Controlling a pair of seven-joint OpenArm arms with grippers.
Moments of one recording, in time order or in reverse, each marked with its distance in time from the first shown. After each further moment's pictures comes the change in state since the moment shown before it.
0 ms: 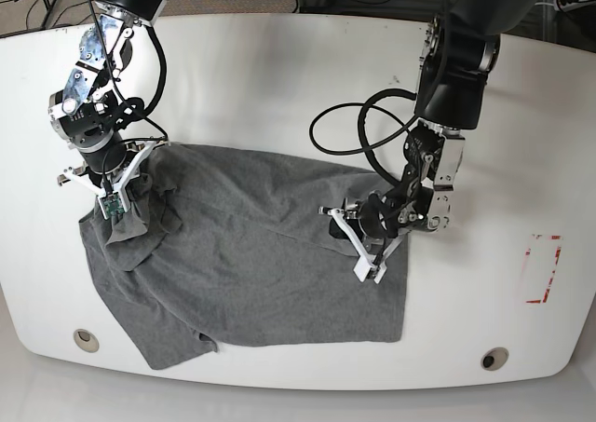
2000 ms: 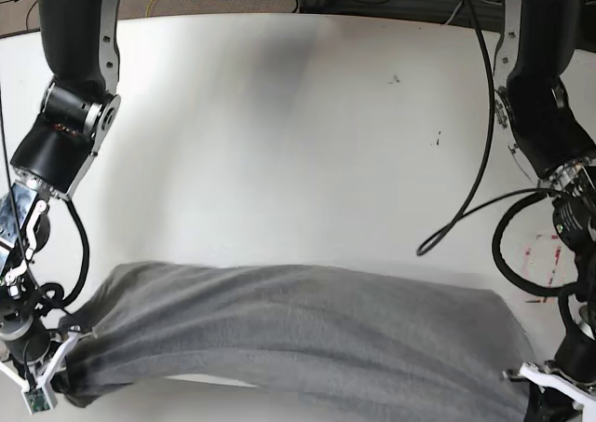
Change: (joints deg) left arm -18.7 -15.2 -25.9 37.6 -0.5 -4.0 5.9; right arm 47.2 16.1 -10.6 -25.1 0.0 0.1 -0.6
